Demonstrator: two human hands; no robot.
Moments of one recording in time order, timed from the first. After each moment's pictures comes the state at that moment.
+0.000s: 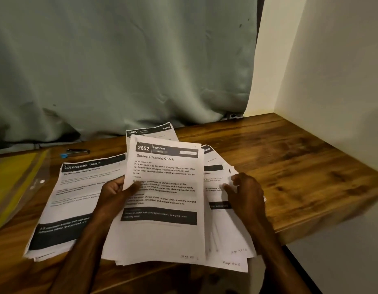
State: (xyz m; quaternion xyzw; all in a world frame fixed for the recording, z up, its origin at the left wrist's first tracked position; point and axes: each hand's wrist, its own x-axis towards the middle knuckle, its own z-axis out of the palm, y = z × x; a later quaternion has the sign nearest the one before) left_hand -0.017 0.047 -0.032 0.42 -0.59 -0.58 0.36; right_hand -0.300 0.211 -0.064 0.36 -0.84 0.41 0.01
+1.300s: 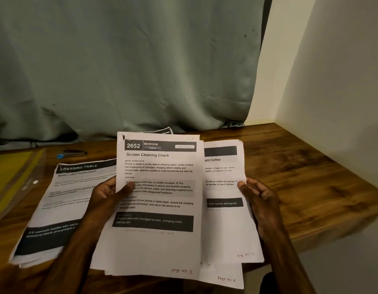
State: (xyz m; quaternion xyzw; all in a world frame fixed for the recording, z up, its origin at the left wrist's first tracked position) left_hand -0.020 0.048 -0.028 0.37 -0.54 -0.63 0.42; right_hand -0.325 0.233 -0.043 0.21 -0.59 0.74 -0.26
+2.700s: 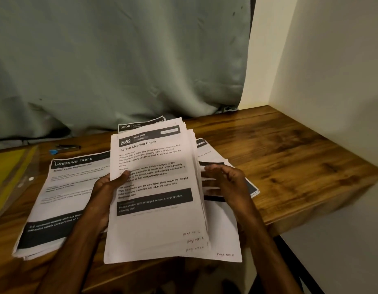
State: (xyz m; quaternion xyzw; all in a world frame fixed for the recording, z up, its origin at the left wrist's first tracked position) left_hand -0.021 0.053 -0.032 0.39 -0.46 -0.70 0.38; right_hand -0.267 0.218 -0.026 0.29 -0.62 0.66 -0.29
